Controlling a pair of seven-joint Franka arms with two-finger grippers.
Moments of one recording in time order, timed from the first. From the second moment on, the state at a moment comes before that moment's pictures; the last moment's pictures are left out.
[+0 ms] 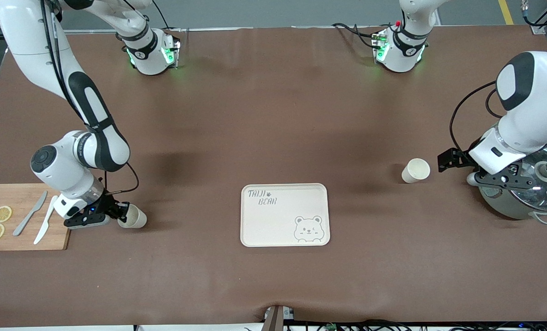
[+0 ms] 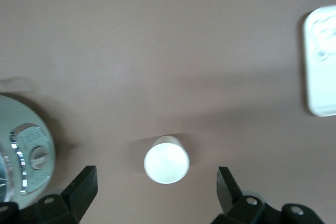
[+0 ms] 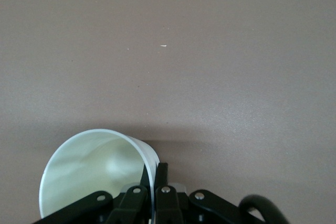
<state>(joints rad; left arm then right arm) 0.43 0.17 -0.55 -1.79 0.05 1.99 -0.02 0.03 0.57 -0.03 -1.93 0.29 2.75 -0.36</state>
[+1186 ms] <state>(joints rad) -0.11 0.15 -0.04 -1.34 -0.14 1.50 -0.11 -0.02 0.52 -0.09 -1.24 0.17 1.68 -0.23</state>
